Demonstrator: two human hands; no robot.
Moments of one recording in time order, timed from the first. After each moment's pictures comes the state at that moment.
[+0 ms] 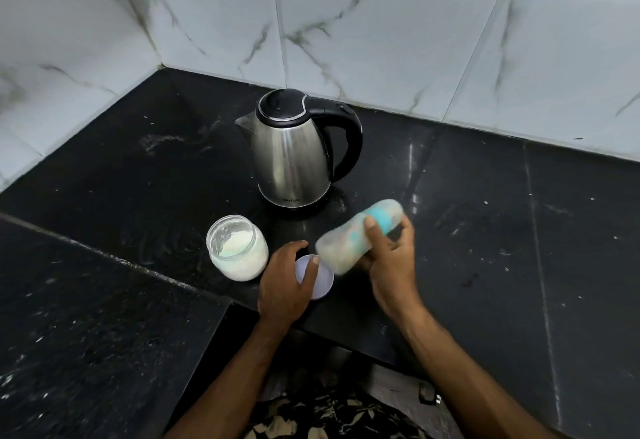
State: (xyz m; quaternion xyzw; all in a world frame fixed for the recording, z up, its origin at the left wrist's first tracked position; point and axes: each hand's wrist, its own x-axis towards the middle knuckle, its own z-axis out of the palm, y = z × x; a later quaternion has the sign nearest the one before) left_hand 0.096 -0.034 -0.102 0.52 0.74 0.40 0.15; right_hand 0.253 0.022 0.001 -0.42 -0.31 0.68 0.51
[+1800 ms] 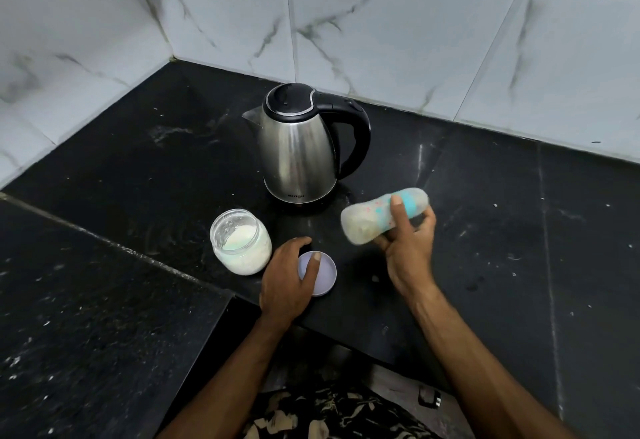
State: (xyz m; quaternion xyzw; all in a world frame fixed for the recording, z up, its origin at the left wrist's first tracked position) left_hand 0.100 -0.034 -0.101 0.51 0.75 0.40 0.14; right_hand 0.262 0.056 -0.011 -0.43 -0.27 0.67 0.54
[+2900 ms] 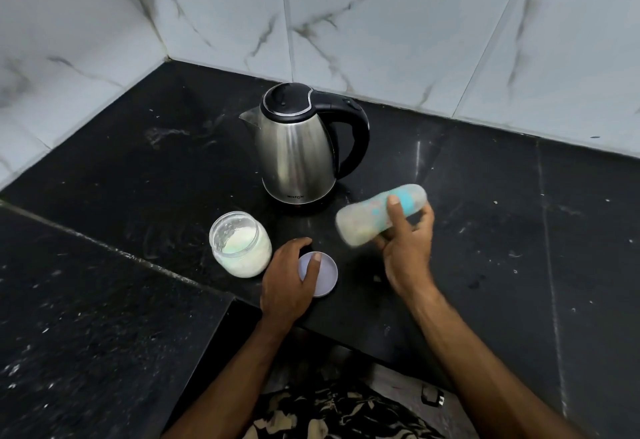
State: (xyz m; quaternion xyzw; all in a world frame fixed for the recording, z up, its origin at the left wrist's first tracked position) left_hand 0.099 -0.034 -0.102 0.51 0.75 0.40 0.13; right_hand 0.257 0.052 -0.004 -0.42 -0.27 0.67 0.55
